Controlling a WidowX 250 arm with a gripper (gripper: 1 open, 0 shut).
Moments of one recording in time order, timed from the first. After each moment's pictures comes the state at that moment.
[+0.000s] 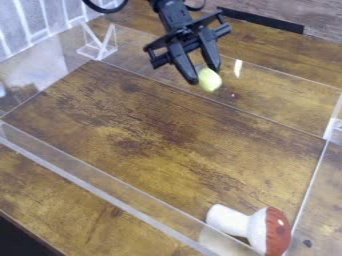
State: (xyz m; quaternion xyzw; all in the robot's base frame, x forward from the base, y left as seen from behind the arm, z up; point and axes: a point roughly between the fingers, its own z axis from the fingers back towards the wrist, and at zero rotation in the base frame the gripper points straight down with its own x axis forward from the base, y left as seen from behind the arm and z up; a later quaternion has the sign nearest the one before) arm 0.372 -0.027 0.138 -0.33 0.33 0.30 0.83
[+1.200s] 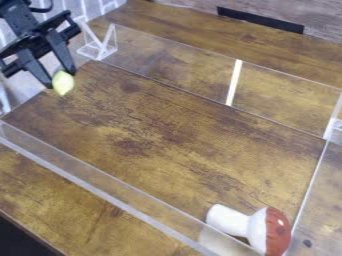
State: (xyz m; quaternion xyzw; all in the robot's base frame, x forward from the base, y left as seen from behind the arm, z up) arm 0.280 0.114 0.115 -0.35 0.27 0.42 0.79
